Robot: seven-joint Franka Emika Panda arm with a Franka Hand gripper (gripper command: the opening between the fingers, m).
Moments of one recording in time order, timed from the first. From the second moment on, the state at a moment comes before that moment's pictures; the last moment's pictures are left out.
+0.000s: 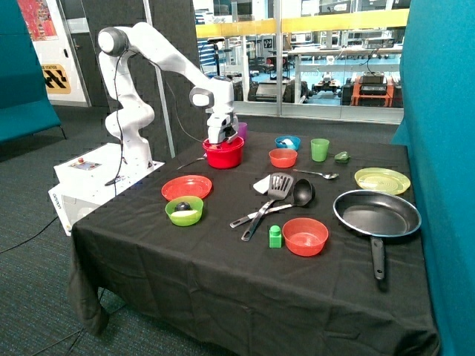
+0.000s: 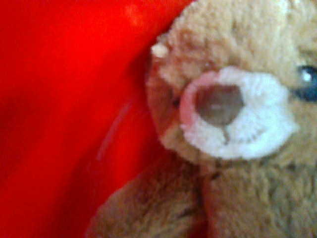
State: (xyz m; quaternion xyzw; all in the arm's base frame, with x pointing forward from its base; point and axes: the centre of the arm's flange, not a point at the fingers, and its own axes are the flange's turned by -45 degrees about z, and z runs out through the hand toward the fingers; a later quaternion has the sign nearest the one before) arm 0.446 0.081 0.335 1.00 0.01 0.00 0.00
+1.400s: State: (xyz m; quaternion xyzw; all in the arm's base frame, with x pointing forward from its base) arm 0.426 0.008 0.418 1.00 0.03 0.00 0.00
